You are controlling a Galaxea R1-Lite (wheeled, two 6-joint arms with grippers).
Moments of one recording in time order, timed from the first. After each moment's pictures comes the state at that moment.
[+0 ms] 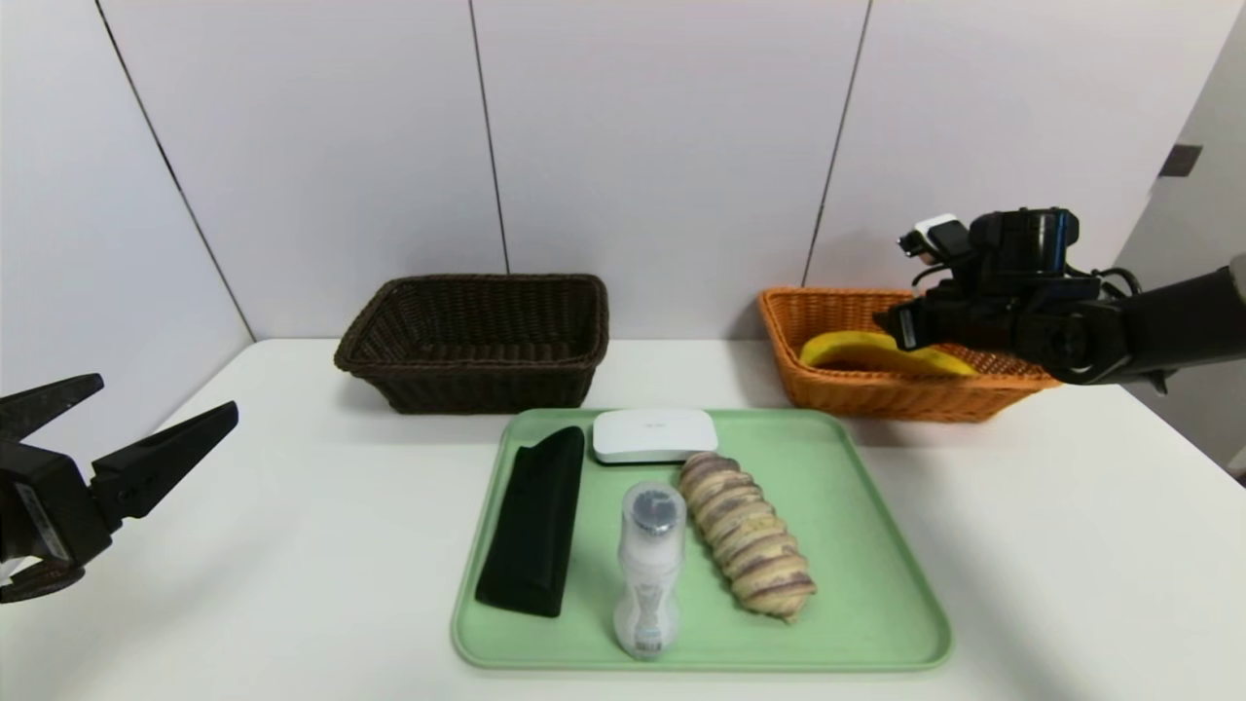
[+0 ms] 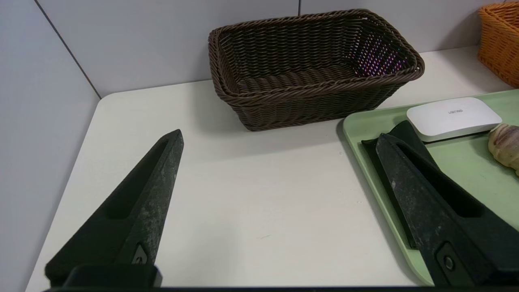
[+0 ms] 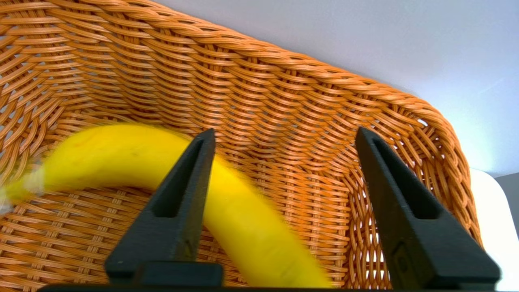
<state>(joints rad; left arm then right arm) -0.11 0.91 -0.49 -0.36 -0.05 0.04 0.03 2.10 -1.37 -0.37 -0.09 -0.31</state>
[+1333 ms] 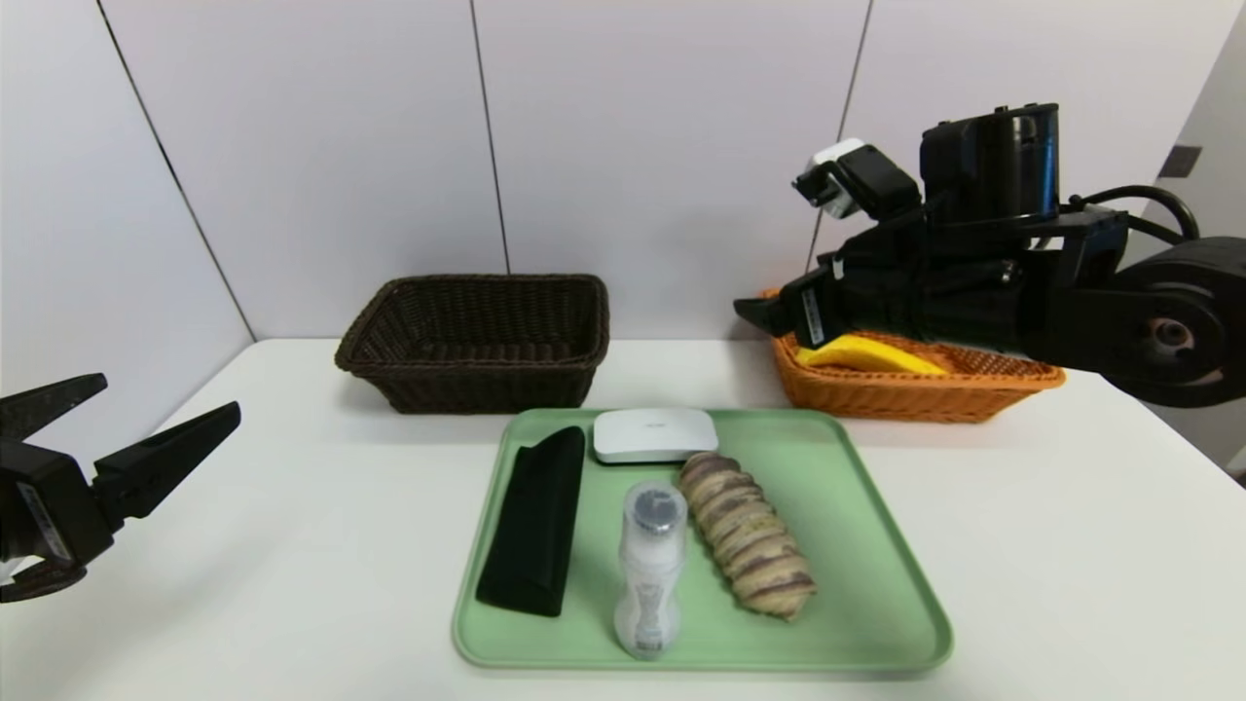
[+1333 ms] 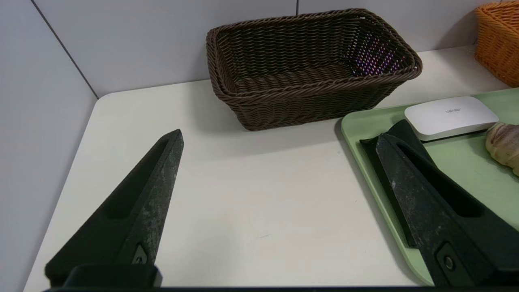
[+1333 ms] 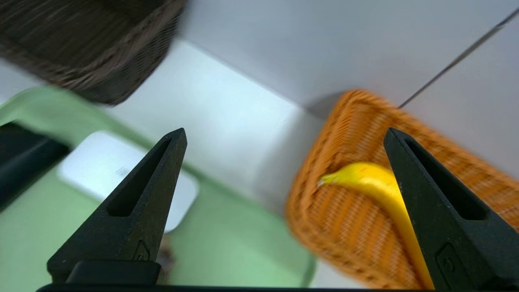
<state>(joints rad) -0.11 0.92 -0.49 -0.36 -0.06 0.04 0.48 1.75 -1.27 -0.16 -0.11 -0.23</state>
